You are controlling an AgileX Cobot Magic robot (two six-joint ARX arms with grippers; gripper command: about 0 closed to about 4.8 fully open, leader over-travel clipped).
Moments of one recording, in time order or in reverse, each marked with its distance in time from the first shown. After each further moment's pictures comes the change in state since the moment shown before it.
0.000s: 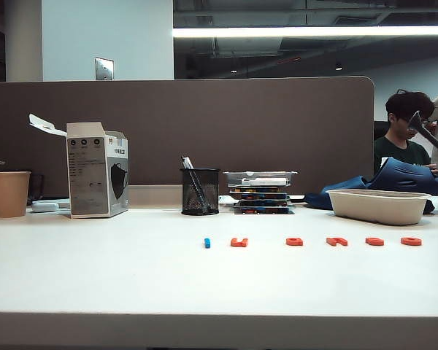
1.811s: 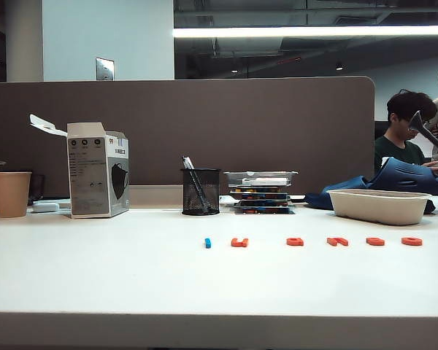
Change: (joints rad) left arm -0.223 0.882 1.778 -1.210 0.515 -0.082; right arm 0.000 0.000 0.000 0.001 0.009 0.000
